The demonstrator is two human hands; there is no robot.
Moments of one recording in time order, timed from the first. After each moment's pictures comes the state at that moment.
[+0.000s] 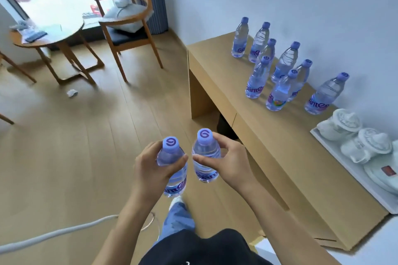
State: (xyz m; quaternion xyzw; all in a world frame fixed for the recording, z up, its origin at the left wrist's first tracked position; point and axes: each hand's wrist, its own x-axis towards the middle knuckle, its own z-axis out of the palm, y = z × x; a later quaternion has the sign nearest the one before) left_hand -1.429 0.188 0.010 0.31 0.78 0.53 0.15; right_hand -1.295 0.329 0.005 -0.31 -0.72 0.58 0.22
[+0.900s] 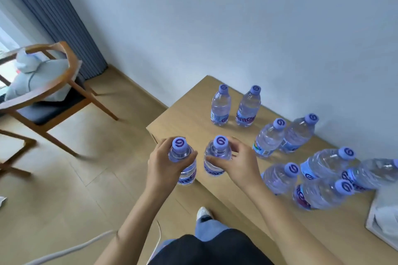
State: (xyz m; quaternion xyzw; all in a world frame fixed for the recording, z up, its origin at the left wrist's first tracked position) left_hand -1.737 0.646 -0.004 0.44 0.71 0.49 0.25; right_hand -1.557 0.708 -0.011 -0.52 -0.62 0.49 0.33
